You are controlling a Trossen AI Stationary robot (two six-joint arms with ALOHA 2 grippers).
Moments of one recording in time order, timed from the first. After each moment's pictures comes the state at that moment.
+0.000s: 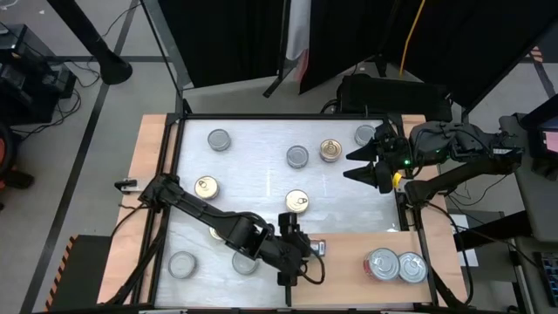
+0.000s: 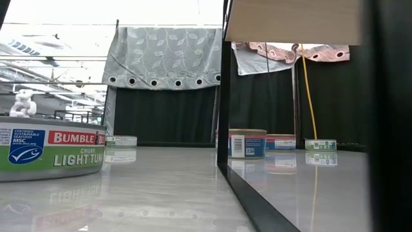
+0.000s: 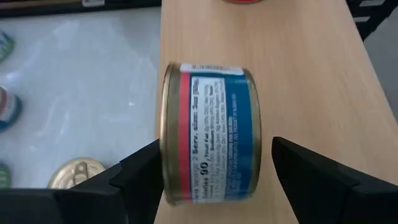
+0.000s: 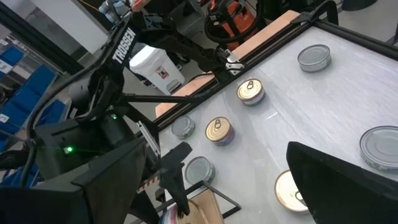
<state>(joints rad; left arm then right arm) -0.46 2.09 2.07 -0.82 -0.33 -0.29 0.19 1.03 1.47 -0.81 0.16 0.74</state>
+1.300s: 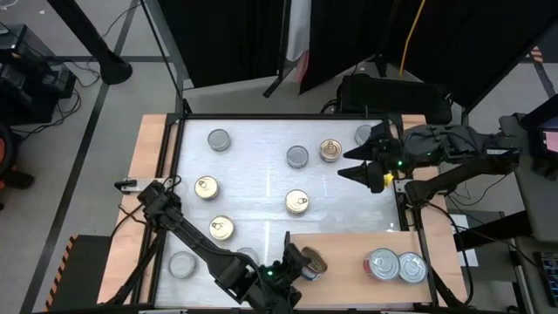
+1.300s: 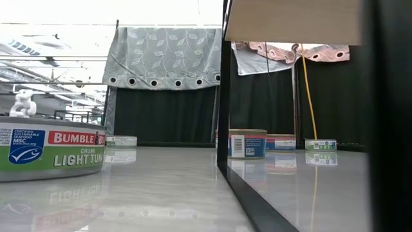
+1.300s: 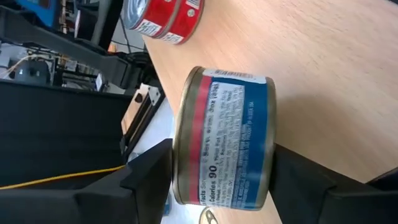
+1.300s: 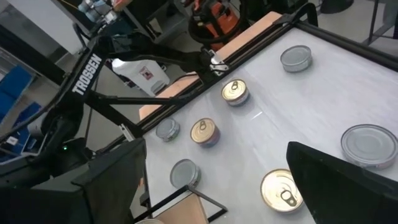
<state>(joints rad) -0.65 2.21 2.15 -0.77 -0.76 0.51 0.18 1.07 1.47 -0.82 0.21 0.75</state>
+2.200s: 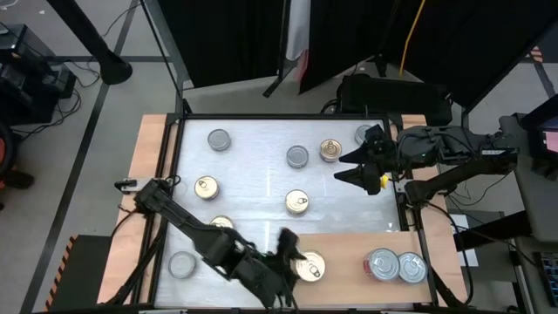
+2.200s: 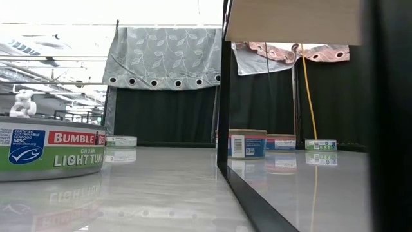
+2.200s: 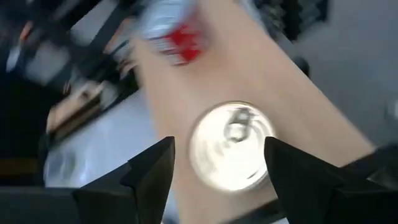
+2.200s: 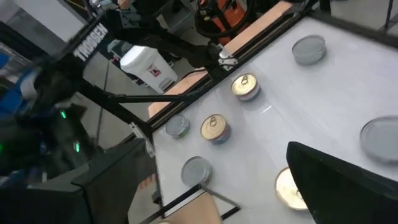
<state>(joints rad) -0.59 2.06 2.18 -0.84 -0.46 0.17 0.19 1.09 1.47 -0.79 0.17 0.80</state>
